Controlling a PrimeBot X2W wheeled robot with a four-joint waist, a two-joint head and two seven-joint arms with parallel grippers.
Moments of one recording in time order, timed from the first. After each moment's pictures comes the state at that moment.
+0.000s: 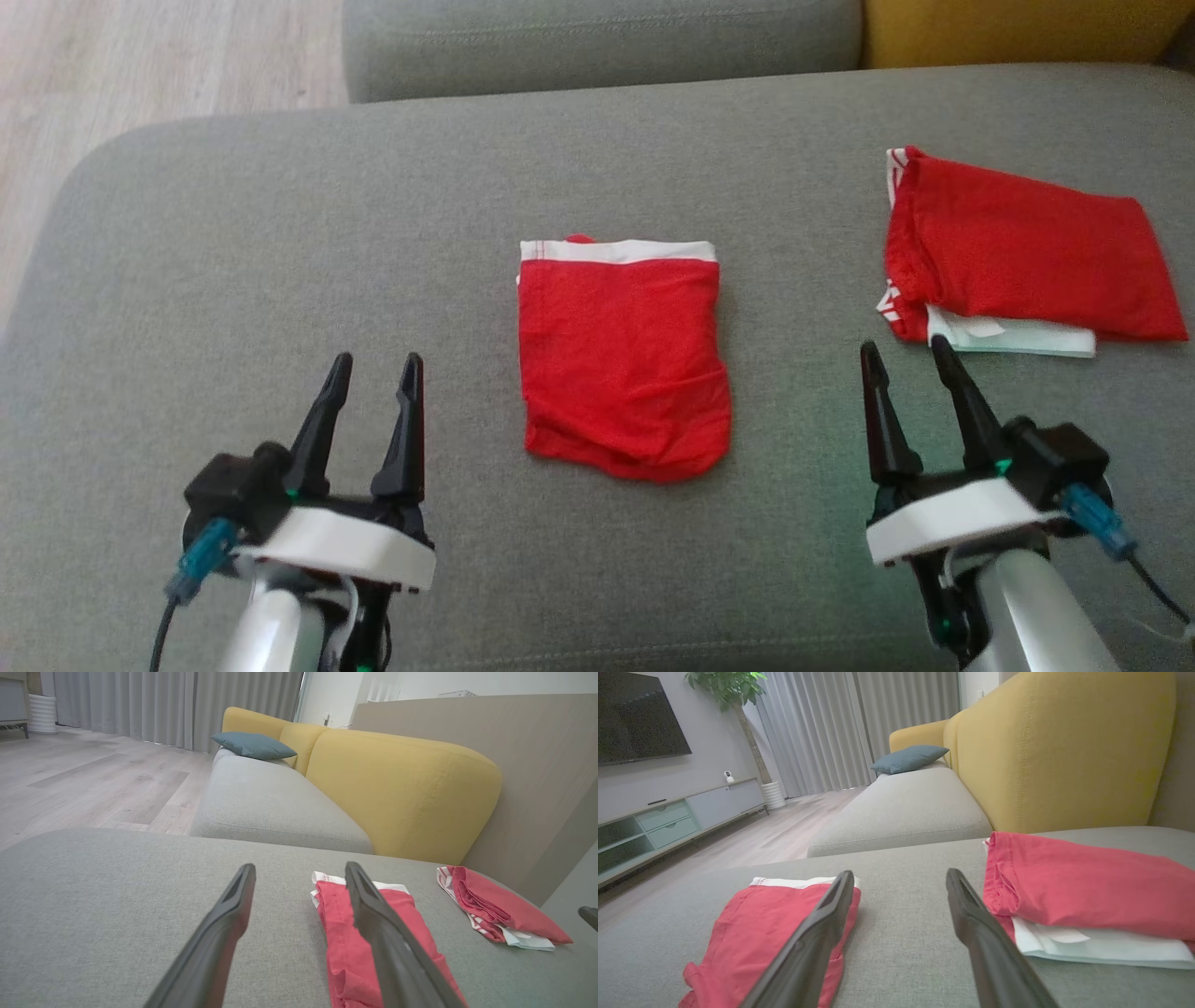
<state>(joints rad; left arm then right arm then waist) -0.06 0.04 -0.18 0.15 -0.29 -0.09 -0.25 -0.14 -0.05 0.11 0.34 0.20 0.13 -0.26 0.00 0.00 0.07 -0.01</state>
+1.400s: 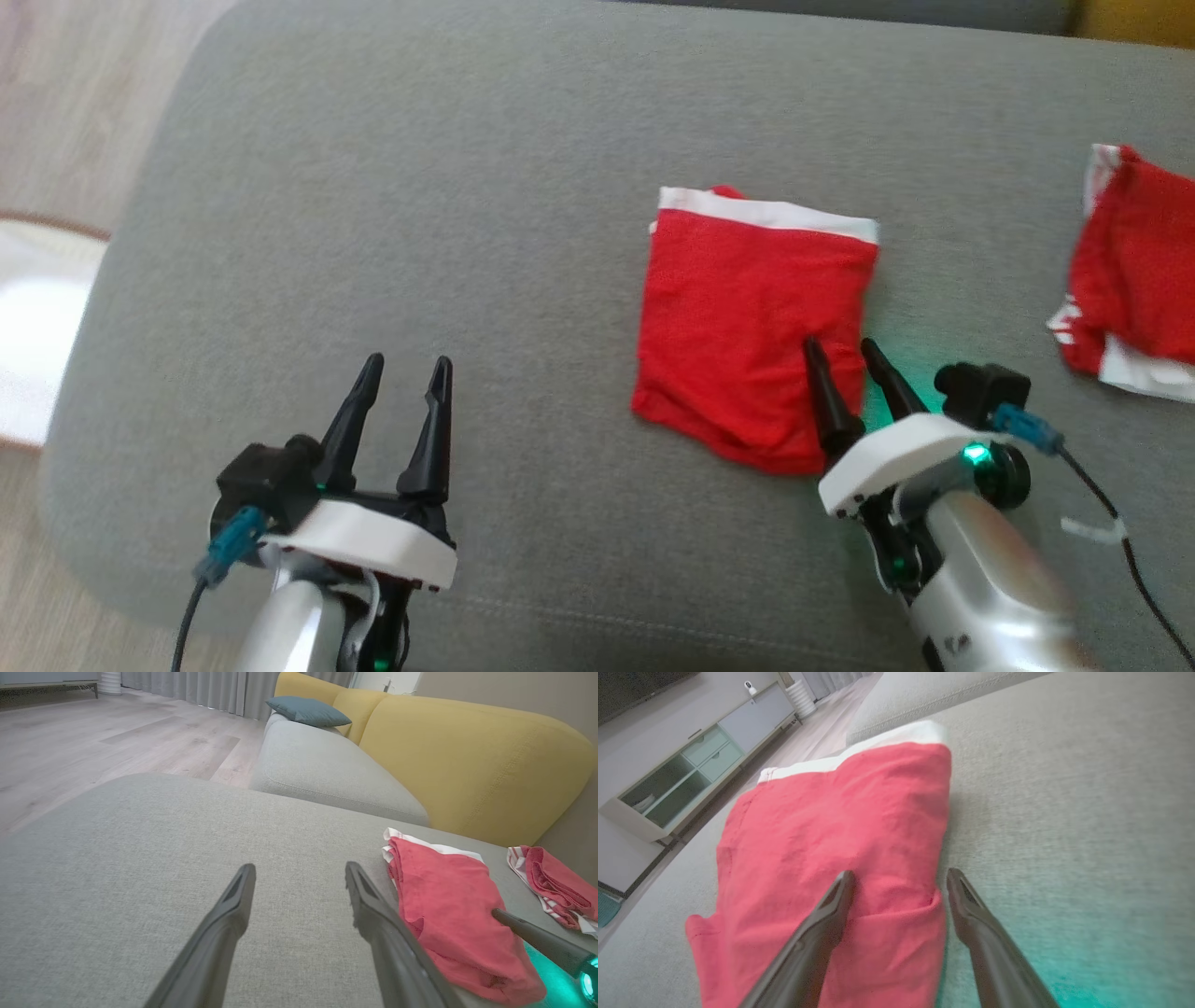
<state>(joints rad) -0.08 0.04 -0.23 0.20 -0.29 -0.10 -0.25 -0.38 -0.05 0.25 0.76 0.47 0.13 -0.18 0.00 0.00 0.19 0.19</state>
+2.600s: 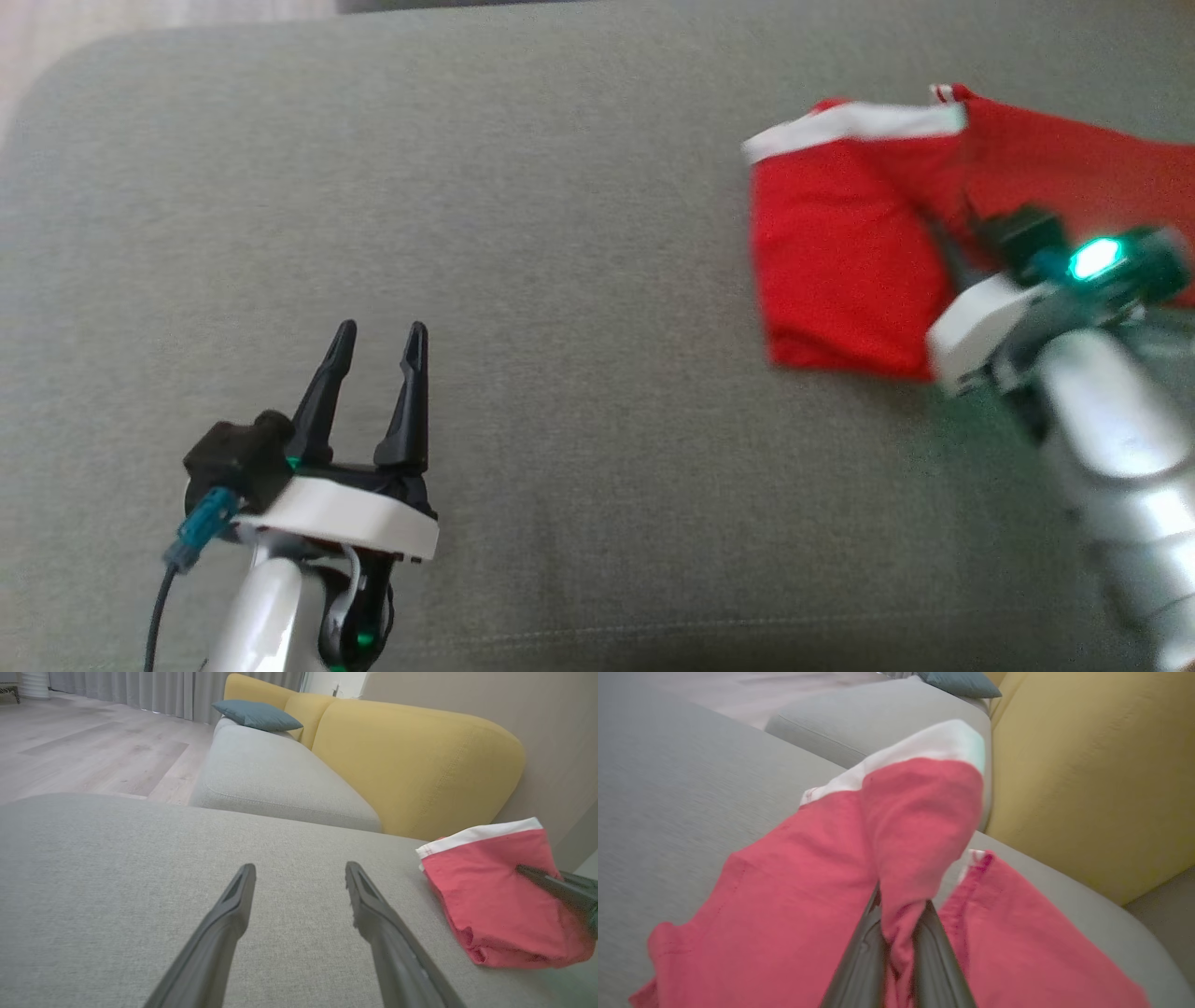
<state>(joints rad) -0.11 0.04 -0.19 0.17 -0.29 -0.10 -0.25 -0.66 -0.28 0.35 0.81 -0.01 0.13 -0.15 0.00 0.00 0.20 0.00</state>
